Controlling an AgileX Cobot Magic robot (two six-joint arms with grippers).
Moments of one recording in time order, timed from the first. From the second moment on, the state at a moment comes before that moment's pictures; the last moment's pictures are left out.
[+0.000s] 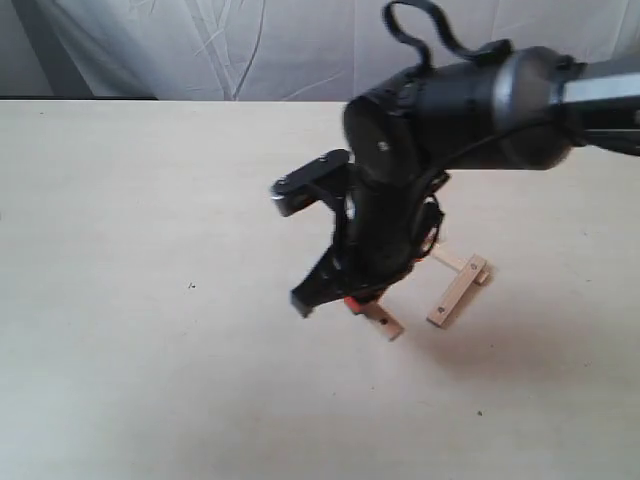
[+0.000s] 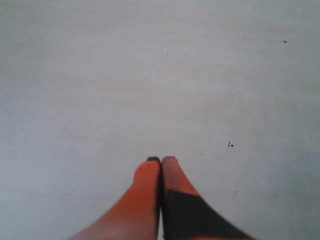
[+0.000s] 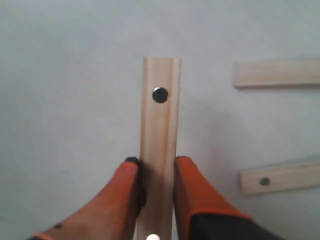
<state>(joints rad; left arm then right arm) -0.06 0.84 -0.64 0.13 0.67 -0.39 0.76 1.86 -1.23 0.01 0.87 0.04</state>
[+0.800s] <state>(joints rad) -0.06 0.84 -0.58 0.01 0.58 -0.25 0.59 1.89 -1.08 -0.09 0.64 -0.20</state>
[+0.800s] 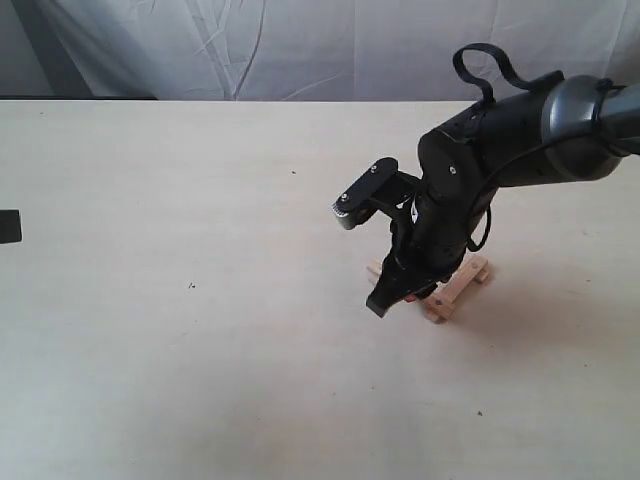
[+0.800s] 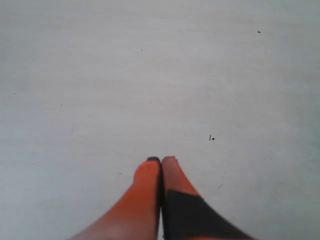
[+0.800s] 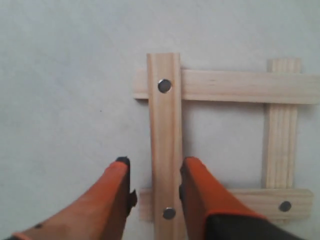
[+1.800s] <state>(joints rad) -0.19 0.61 -0.56 -0.37 0.58 0.30 0.58 1.03 -0.71 -0.09 0.61 0.18</state>
